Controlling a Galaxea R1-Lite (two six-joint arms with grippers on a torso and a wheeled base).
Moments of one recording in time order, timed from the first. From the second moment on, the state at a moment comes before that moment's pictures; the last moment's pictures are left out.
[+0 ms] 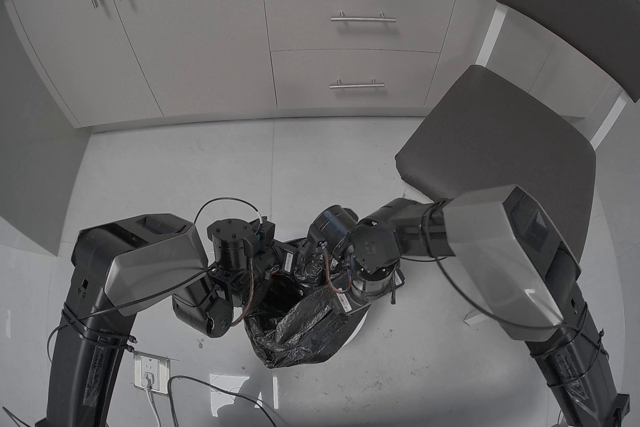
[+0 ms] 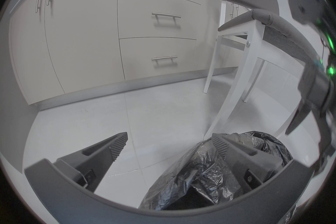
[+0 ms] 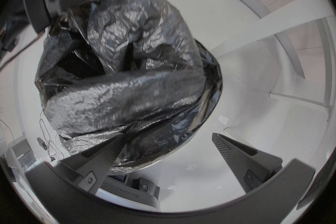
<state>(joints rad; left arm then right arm) -0.44 2.57 -1.08 -1.35 0.02 0.12 0.71 2.60 -2.00 0.68 -0.34 0.25</state>
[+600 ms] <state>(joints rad) -0.44 2.57 -1.08 -1.35 0.02 0.12 0.73 2.61 -2.00 0.74 -0.36 0.23</state>
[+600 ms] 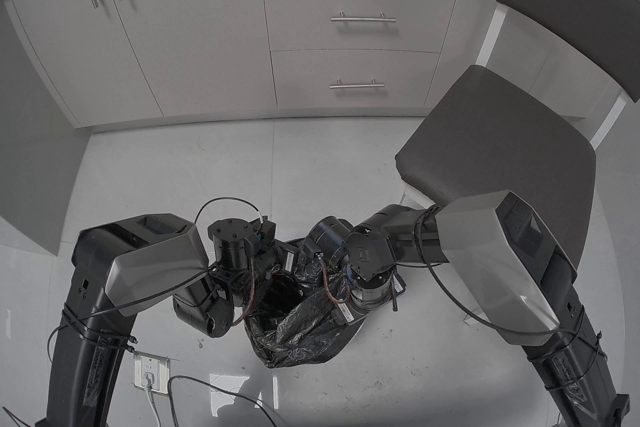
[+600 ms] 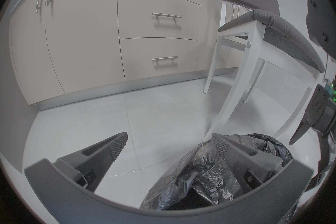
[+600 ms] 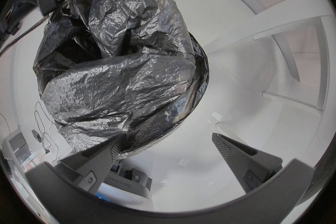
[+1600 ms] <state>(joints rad) -0.45 2.58 -1.11 -1.35 0.04 0.12 0.73 2.63 -2.00 0.92 -0.38 0.22</state>
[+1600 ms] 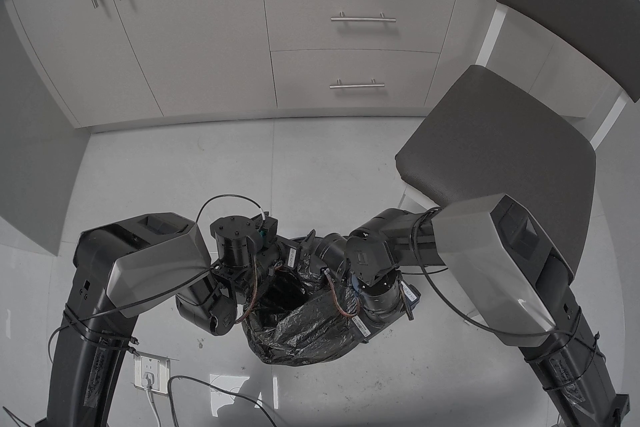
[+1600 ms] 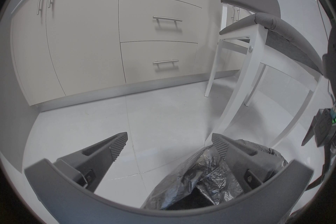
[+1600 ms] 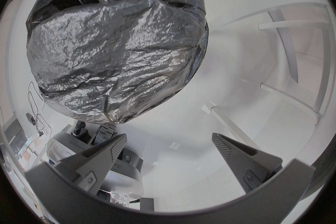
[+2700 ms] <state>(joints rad) -0.45 2.58 -1.10 -1.35 0.04 0.11 0.85 2.54 -2.00 0.71 -0.29 0.34</state>
